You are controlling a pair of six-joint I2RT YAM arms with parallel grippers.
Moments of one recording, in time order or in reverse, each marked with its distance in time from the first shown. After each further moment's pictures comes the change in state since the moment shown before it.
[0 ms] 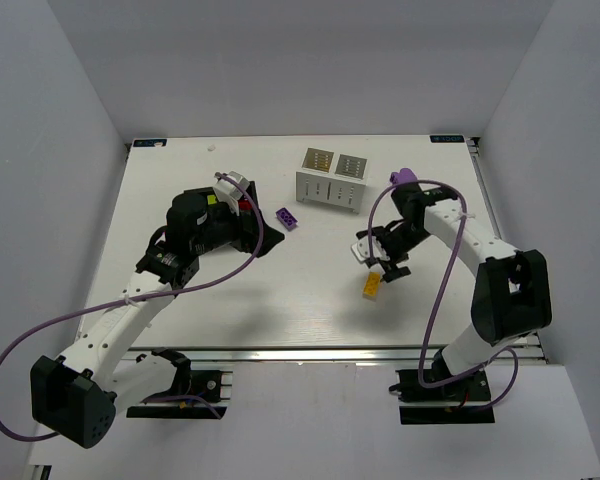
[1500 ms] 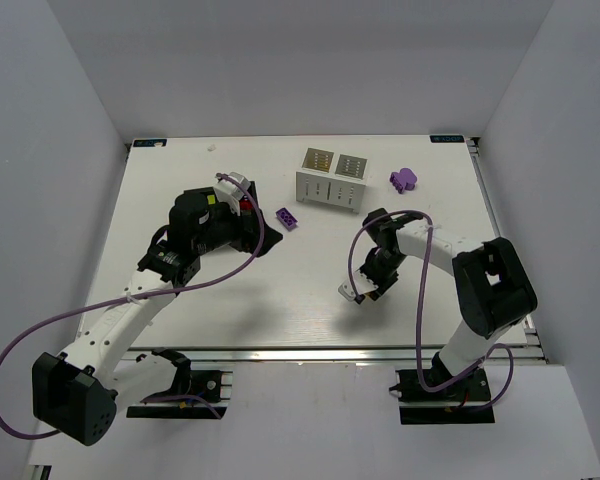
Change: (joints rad) left arm 0.000 0.015 0.000 -0.020 -0.047 0.021; right arm 0.182 0.065 -0.232 0.245 0.327 -0.094
